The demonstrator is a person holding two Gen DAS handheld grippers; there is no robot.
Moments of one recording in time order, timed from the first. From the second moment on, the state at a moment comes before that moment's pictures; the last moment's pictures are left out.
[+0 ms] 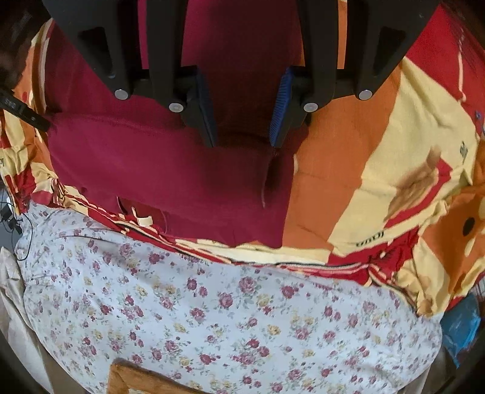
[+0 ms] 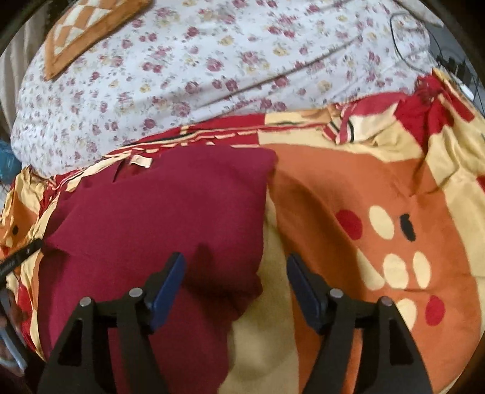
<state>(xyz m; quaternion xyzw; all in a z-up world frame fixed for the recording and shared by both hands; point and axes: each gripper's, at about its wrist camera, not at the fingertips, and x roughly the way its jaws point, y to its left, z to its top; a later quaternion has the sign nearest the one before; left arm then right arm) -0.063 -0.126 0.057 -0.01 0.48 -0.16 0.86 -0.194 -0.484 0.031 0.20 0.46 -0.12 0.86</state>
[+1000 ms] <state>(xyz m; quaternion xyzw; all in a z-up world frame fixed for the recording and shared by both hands) -0.140 -0.090 0.063 0.04 0.45 -0.12 0.89 -0.266 -0.432 0.048 0.12 0.46 -0.09 0.88</state>
